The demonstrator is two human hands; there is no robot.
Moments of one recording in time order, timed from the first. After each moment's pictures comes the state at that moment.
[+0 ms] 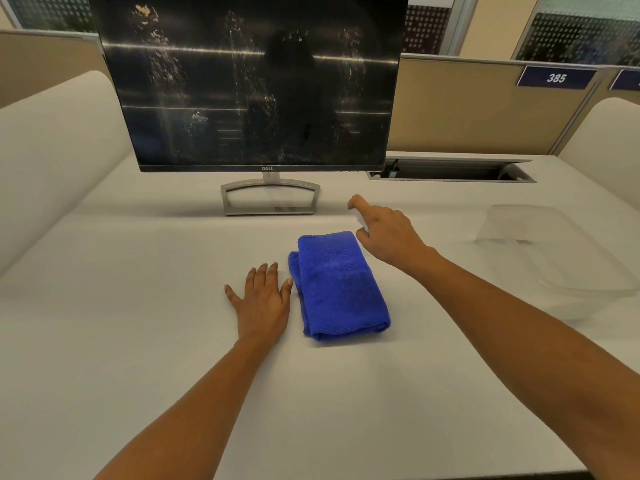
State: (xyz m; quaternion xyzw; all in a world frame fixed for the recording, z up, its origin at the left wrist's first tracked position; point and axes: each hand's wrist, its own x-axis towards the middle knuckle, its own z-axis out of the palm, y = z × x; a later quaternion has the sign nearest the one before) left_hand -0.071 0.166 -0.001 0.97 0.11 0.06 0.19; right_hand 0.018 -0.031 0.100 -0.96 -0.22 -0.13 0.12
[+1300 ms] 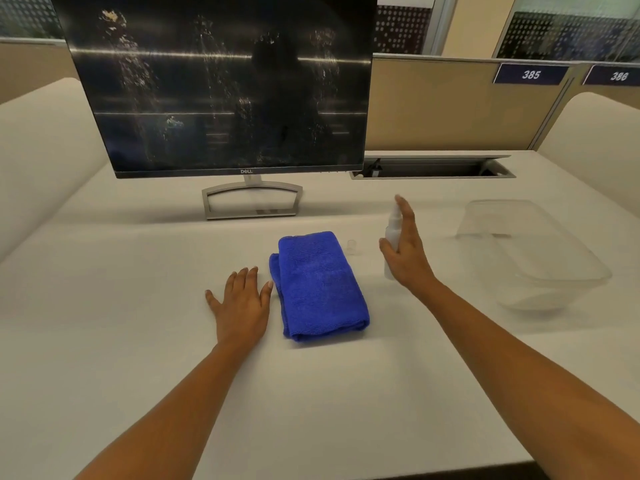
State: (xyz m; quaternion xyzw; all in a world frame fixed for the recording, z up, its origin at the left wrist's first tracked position) left_hand -0.070 0.168 -0.006 0.98 0.11 0.06 0.18; right_hand 0.000 -0.094 0.053 -0.86 -0.13 -0.19 0.45
